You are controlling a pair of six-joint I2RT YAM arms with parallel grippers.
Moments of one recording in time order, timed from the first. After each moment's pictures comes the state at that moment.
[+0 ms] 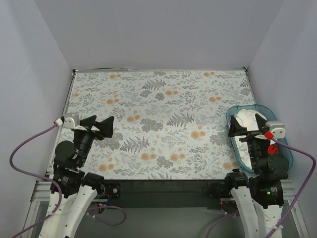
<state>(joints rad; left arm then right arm) -0.29 0.29 0.67 -0.27 -0.06 -0.36 0.13 0.13 0.66 -0.26 0.01 0.02</state>
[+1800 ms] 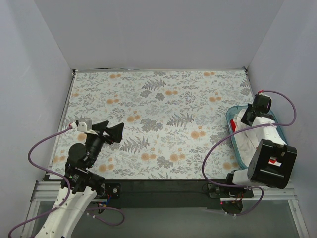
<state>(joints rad) -0.39 0.22 0.40 -0.08 -0.04 -0.42 -0.28 1.38 0.85 -0.32 0.11 0.18</state>
